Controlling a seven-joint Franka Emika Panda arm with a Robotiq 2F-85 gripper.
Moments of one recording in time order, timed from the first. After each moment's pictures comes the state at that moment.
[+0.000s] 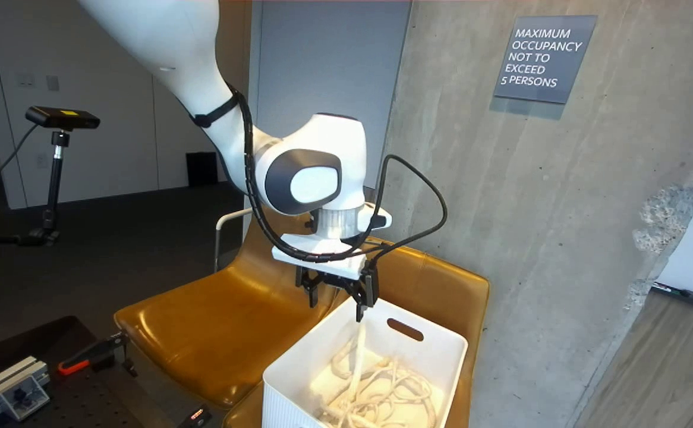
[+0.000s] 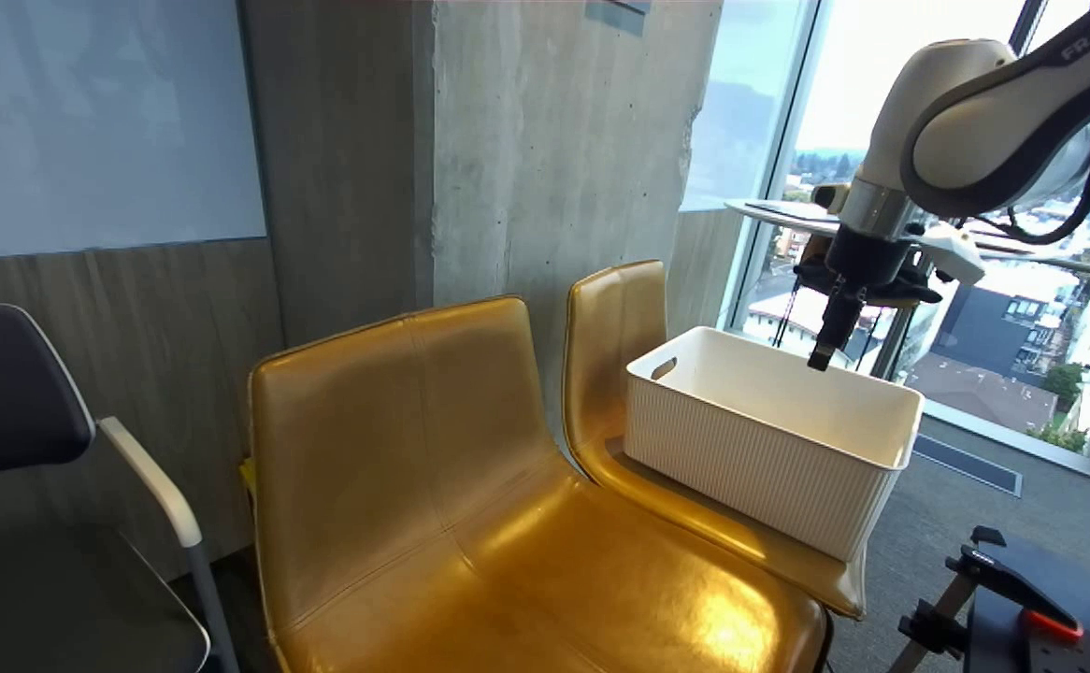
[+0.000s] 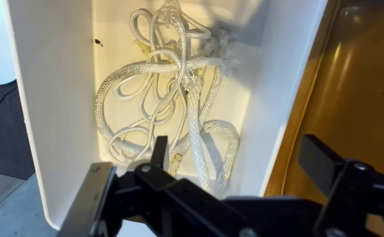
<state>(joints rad) -0.21 0.32 -0.13 -2.11 -0.06 2.56 -0.49</state>
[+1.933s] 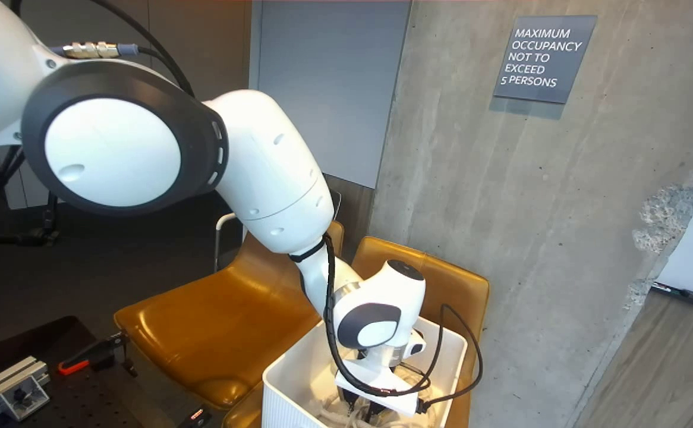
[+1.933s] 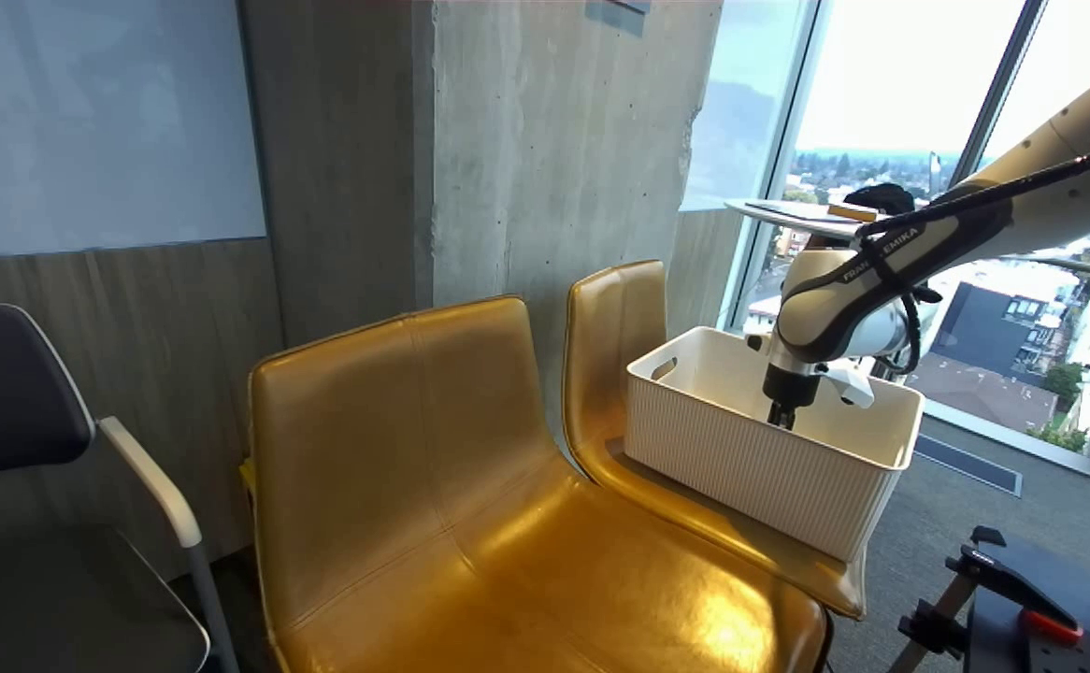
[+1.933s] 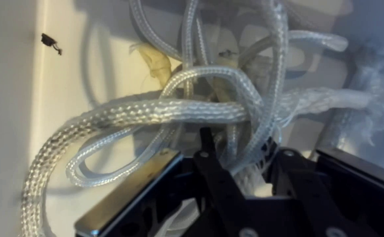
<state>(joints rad) -0.44 1.01 0.00 -1.51 0.00 2.46 -0.77</state>
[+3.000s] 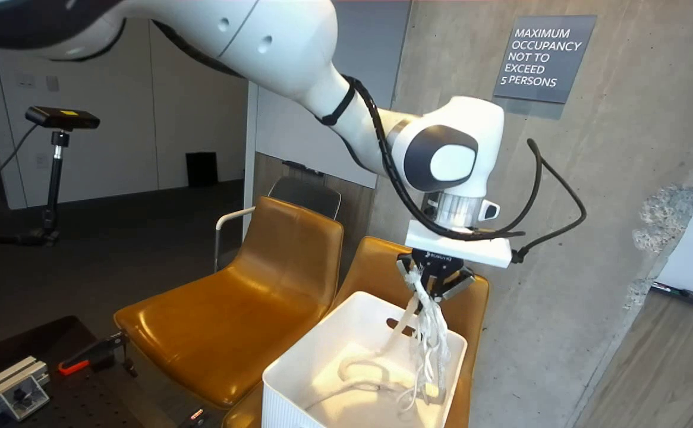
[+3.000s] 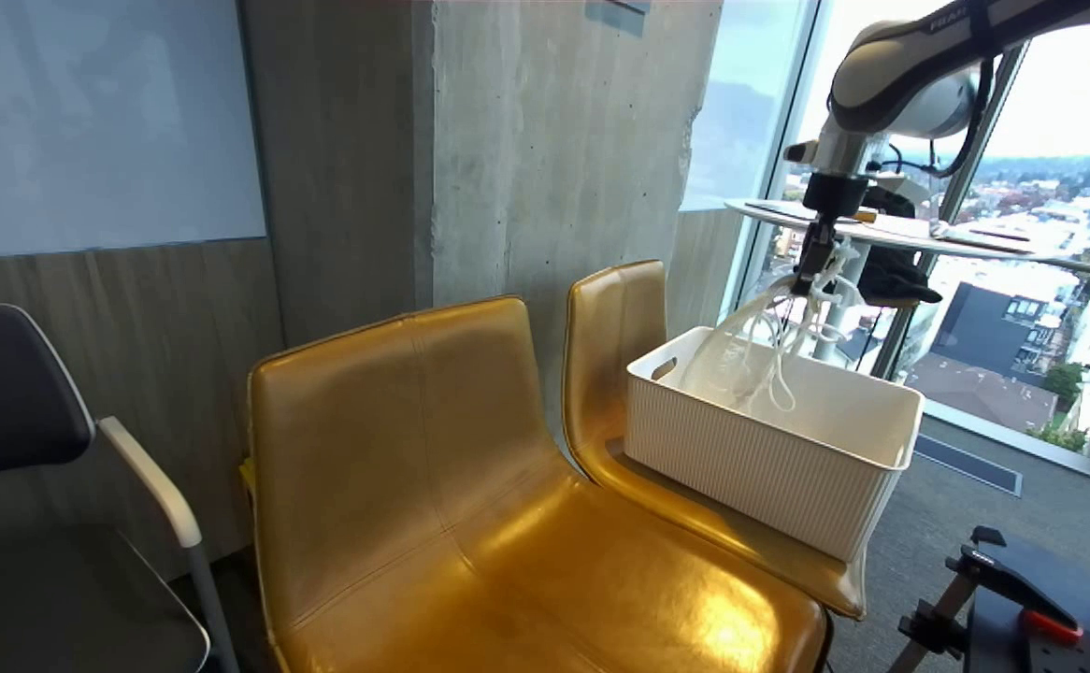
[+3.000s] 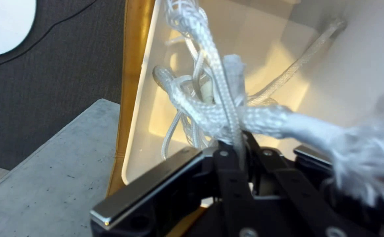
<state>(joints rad) -0.46 0.66 -0.03 -1.38 0.00 2.07 -0.84</state>
